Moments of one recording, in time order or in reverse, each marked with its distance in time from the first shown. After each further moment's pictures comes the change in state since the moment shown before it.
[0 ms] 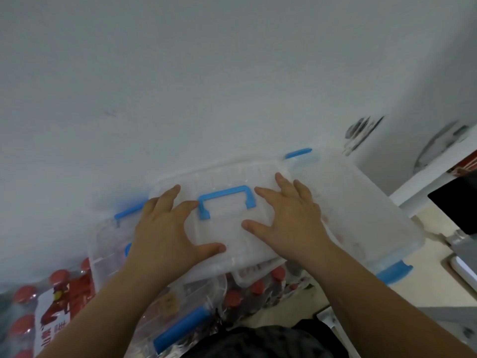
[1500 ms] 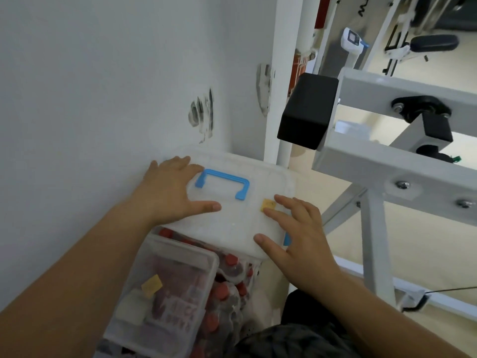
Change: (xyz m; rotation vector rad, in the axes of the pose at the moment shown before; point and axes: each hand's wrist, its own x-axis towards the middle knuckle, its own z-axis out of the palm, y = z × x) left_hand 0.171 0.219 0.039 0.369 -0.331 0.925; right_hand -0.100 0.131 0.036 0.310 0.588 0.495
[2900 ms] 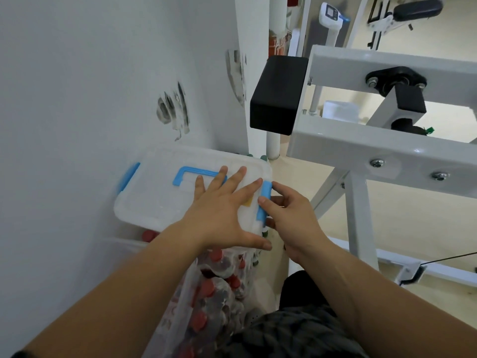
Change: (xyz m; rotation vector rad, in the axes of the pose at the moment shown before) left_hand 0.007 0.122 0.049 0.036 -0.105 0.267; right_hand 0.032 0.027 0.000 1.027 0.117 0.602
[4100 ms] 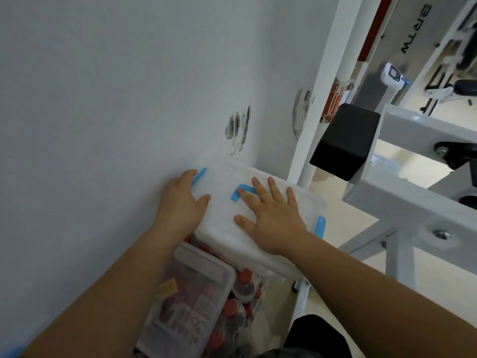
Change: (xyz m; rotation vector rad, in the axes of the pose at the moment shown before) left_hand -0.048 -0.132 0.004 -0.582 0.589 -0.654; right_hand 0.041 -0.024 0.102 -1.575 -0.423 -0.644
